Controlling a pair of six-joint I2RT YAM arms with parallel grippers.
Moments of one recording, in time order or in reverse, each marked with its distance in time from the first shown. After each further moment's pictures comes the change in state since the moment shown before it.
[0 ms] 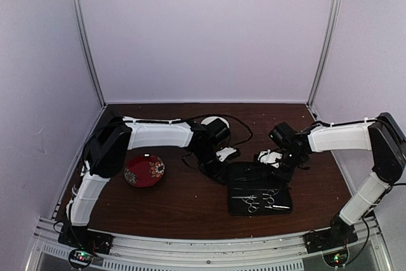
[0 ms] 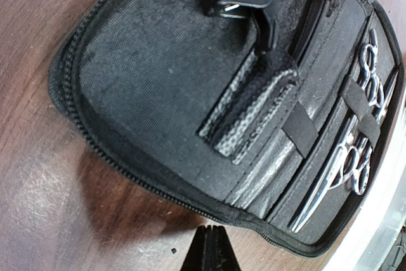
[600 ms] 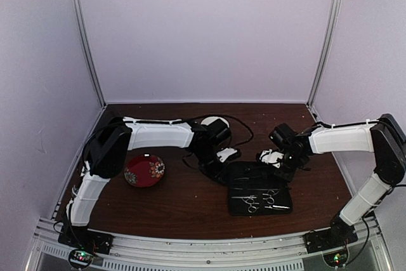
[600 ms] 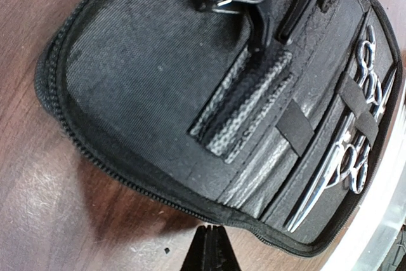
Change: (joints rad) left arm -0.008 0.000 0.003 -0.005 0.001 0.000; right arm 0.009 -0.015 -0.010 -0.003 0.098 0.070
